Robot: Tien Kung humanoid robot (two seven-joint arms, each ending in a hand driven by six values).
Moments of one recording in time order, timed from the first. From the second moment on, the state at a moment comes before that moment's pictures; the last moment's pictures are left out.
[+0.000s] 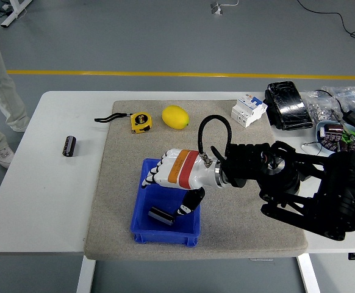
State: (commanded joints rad) left arm -0.10 0.08 -0.50 -0.26 0.44 0.40 0.14; right arm 1.10 -0.26 0.19 1.35 -2.04 0.12 0.10
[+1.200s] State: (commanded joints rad) left arm -0.11 0.08 -0.49 -0.26 0.41 0.41 0.15; right arm 1.01 -0.30 0.26 0.83 -1.93 -0.01 0.25
